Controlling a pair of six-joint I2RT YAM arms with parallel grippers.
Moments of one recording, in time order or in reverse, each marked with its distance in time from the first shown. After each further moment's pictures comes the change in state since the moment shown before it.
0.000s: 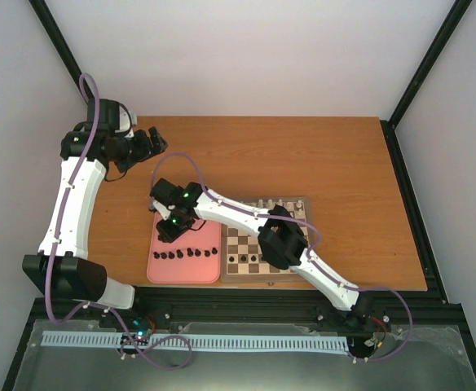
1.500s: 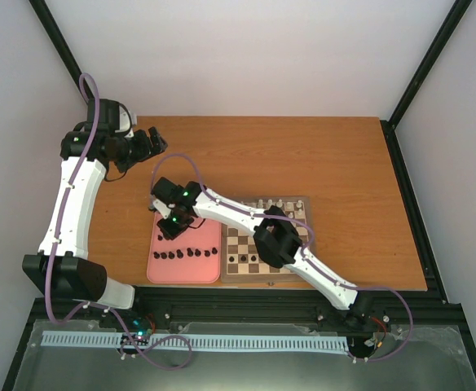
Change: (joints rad) left arm 0.000 0.000 0.000 0.000 -0.003 0.000; right arm -0.019 0.110 0.115 -0.019 -0.054 -0.045
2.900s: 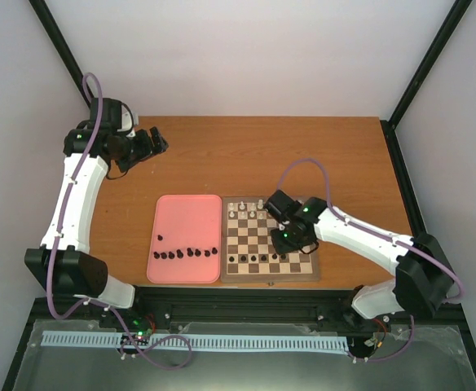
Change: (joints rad) left arm 0.000 0.030 0.005 -0.001 -0.004 0.001; right arm -0.257 -1.222 -1.448 0.028 0.365 0.281
